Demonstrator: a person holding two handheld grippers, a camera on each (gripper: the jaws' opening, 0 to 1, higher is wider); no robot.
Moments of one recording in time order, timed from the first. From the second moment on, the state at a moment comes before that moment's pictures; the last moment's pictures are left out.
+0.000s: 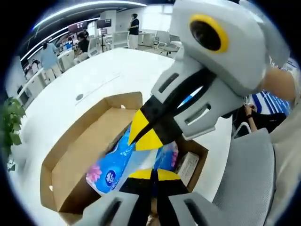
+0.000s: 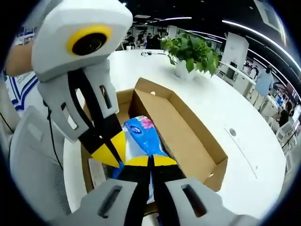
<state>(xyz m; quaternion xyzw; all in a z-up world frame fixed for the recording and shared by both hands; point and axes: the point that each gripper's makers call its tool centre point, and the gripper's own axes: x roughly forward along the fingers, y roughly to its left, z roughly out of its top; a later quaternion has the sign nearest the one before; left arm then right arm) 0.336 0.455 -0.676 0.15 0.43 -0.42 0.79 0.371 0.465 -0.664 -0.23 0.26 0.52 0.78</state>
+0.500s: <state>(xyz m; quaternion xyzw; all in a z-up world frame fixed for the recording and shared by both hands) 0.334 0.441 -0.621 0.14 0.39 -0.42 0.81 0.363 0.456 -0.603 -0.23 0.21 0.53 0.79</state>
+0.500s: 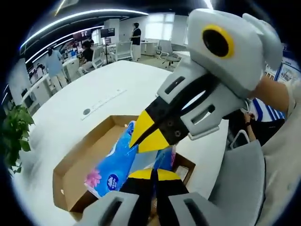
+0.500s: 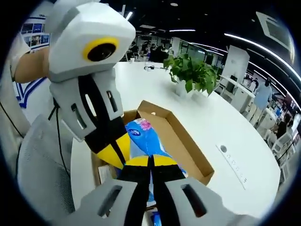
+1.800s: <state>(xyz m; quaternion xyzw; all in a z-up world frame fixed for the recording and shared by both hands) 0.324 0.280 -0.595 0.18 0.33 -0.54 0.75 0.357 0.295 -0.591 -0.17 0.25 0.45 0.84</state>
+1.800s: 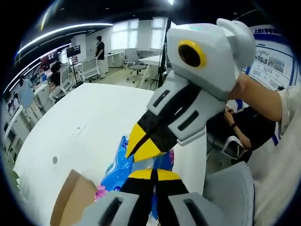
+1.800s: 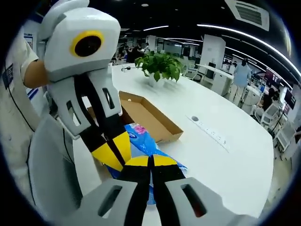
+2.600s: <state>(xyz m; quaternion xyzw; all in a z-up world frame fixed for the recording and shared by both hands) 0.329 0.202 -0.617 0.17 0.33 -0.58 0.72 0.362 0.218 -0.617 -0.16 0.29 0.44 0.84</state>
